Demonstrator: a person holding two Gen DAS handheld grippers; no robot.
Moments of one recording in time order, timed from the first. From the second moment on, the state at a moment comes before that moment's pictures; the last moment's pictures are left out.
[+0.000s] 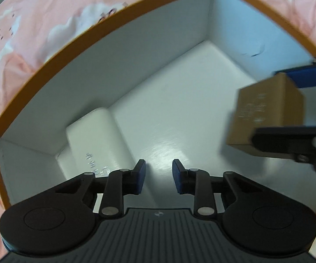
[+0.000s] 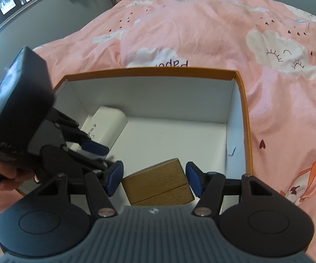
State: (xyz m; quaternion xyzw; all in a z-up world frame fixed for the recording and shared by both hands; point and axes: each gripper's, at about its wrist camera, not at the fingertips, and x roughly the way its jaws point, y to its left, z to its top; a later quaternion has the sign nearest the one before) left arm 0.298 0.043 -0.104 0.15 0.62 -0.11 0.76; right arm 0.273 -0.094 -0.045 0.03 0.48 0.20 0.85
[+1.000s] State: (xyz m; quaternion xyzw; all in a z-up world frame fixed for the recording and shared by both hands) left arm 0.252 0.138 -0.010 -0.02 0.46 0.00 0.89; right arm 0.279 -0.045 -0.058 0.15 0.58 0.23 0.77
